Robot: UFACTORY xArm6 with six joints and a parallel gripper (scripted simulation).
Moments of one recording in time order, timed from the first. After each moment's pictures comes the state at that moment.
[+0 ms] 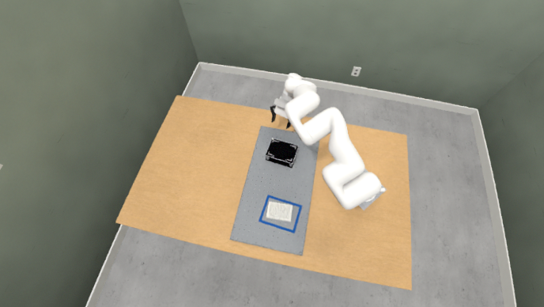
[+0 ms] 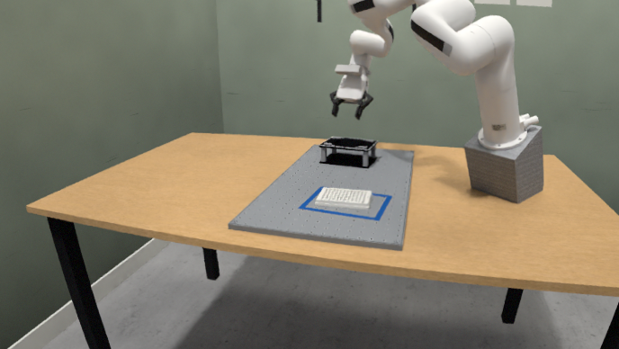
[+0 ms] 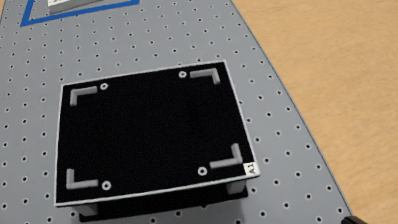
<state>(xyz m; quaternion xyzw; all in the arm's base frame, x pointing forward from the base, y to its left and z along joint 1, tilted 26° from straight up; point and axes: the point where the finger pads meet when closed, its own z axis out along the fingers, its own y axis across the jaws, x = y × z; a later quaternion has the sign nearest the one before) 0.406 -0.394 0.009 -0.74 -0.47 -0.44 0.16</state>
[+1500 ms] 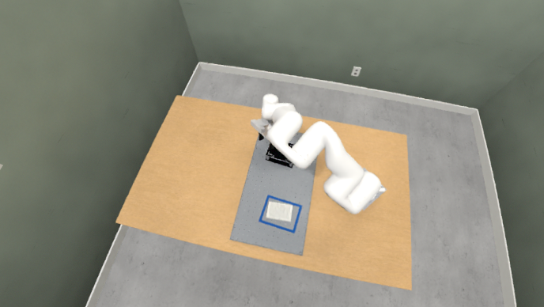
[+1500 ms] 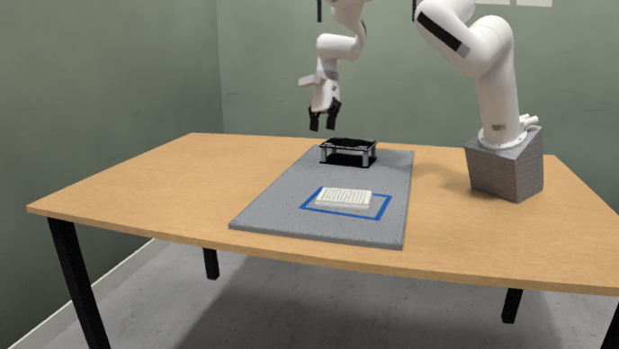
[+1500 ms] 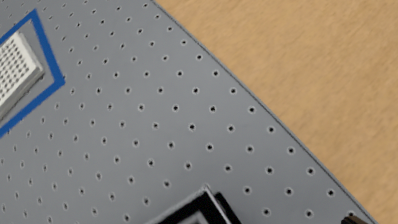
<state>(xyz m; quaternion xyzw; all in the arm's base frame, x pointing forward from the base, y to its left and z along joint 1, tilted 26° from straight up) 0.484 -0.282 0.046 -0.87 -0.32 -0.30 0.22</state>
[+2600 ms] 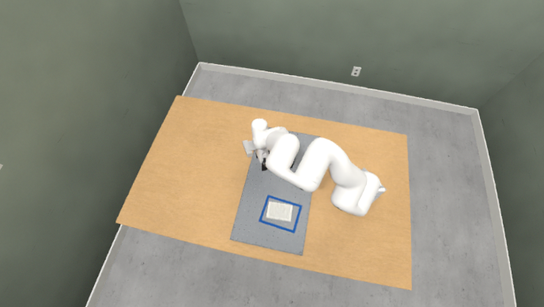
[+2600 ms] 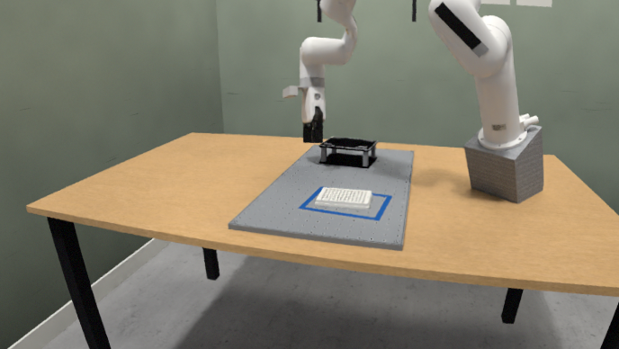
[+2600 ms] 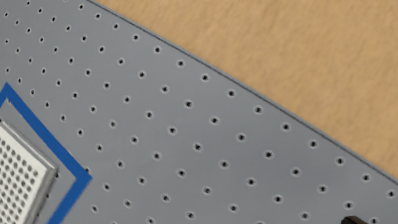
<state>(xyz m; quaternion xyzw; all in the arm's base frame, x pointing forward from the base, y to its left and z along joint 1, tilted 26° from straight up) 0.504 -0.170 0.072 -0.93 -0.19 -0.21 0.22</state>
